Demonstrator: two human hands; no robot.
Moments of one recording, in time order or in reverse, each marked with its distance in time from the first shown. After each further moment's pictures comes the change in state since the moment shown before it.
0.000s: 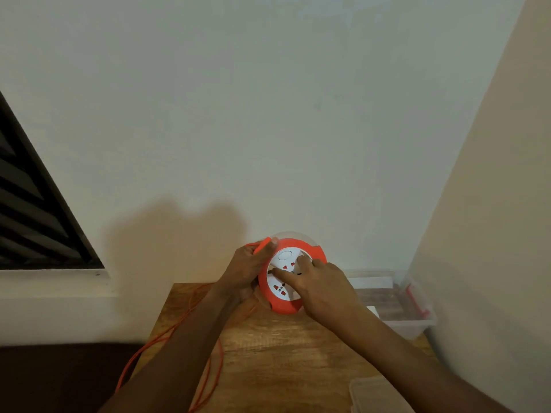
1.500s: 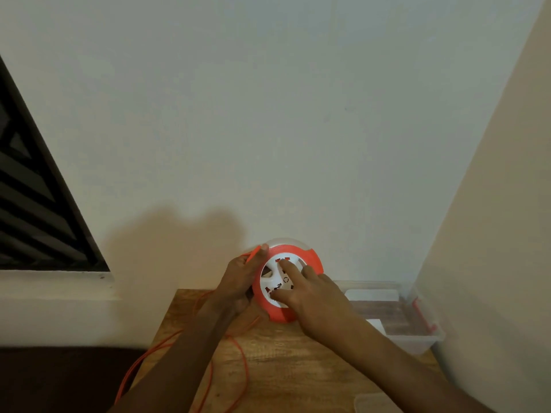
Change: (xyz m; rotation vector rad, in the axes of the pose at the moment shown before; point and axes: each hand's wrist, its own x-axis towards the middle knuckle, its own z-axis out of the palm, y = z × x) left_hand -0.016 0.006 -0.010 -0.213 0.089 -0.008; right_hand 0.005 -0.016 -0.008 0.007 0.014 -0.095
